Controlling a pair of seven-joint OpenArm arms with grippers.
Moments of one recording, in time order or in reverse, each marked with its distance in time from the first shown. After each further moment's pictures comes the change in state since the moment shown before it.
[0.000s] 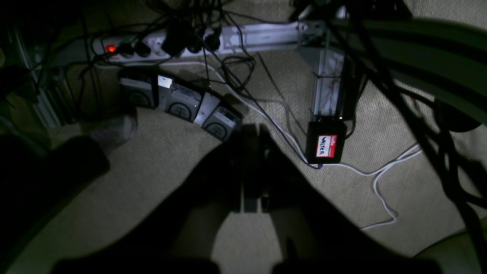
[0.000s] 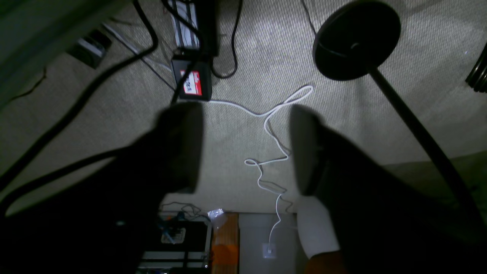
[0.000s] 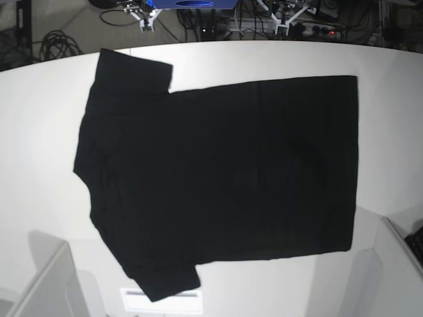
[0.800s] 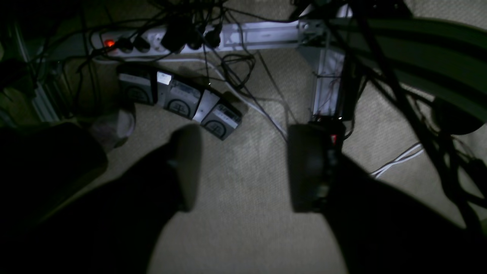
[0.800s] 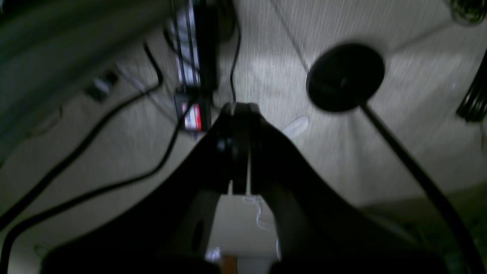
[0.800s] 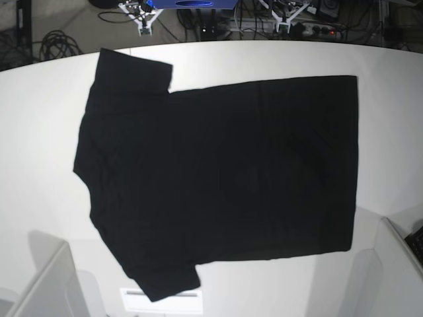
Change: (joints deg) left arm 0.9 0.0 -0.8 0.4 -0.5 0.1 -0.2; right arm -1.9 0.2 0.0 0.4 0.0 0.0 13.1
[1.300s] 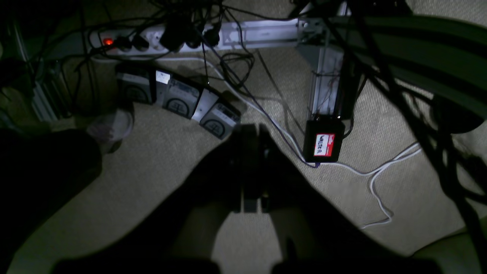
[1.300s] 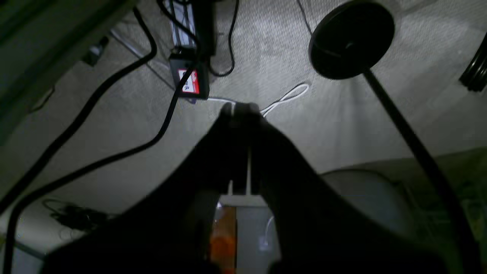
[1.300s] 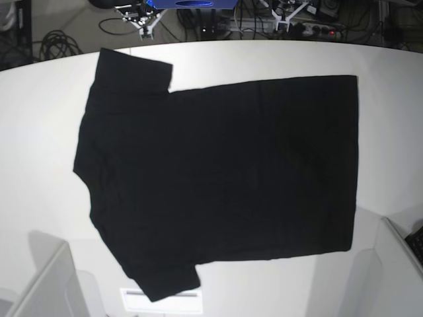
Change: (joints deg) left arm 0.6 0.1 0.0 0.1 -0.1 0.0 -0.2; right arm 1.7 0.0 -0.3 5.1 -0.2 0.0 -20.8
